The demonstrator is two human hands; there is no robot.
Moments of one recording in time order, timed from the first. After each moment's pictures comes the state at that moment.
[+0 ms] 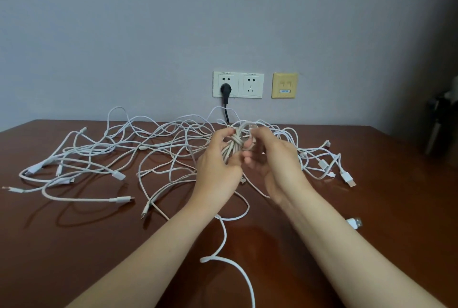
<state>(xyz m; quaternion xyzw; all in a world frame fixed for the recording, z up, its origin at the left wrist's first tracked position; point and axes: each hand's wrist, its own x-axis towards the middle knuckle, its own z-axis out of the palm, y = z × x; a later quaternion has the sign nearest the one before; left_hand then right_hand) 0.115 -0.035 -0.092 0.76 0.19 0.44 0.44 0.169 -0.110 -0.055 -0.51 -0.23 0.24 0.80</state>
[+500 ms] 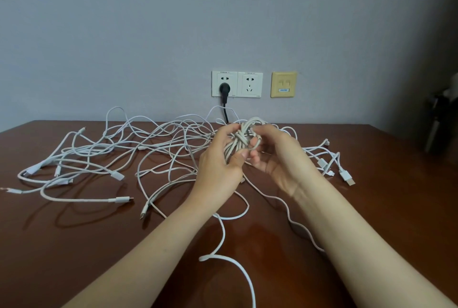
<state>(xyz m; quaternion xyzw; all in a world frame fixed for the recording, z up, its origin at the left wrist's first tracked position) 0.108 -0.039 -0.087 0.77 0.13 0.43 0.45 0.183 -0.119 -0.047 -0.51 -0.22 0.31 0.77</state>
